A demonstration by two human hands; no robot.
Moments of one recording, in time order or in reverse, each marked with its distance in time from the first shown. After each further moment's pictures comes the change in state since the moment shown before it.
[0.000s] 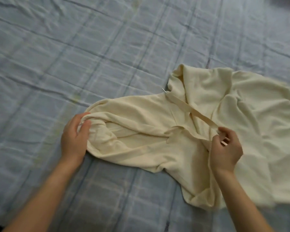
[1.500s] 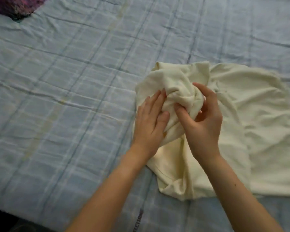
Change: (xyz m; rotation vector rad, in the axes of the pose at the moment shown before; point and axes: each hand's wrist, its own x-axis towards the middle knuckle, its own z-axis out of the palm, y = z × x) left_hand -0.099 0.191 0.155 -0.088 -0.309 0.453; right_hand 0.006 -0.070 -0.061 0.658 -0.383 -0.261
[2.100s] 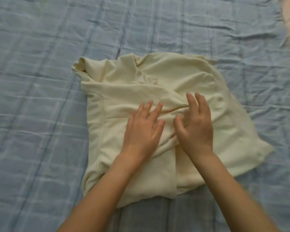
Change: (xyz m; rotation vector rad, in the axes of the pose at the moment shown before) left_hand 0.026 0.064 0.205 0.454 -0.296 0.042; right_hand 0.045 0.101 -0.227 -0.884 0.074 -0.049
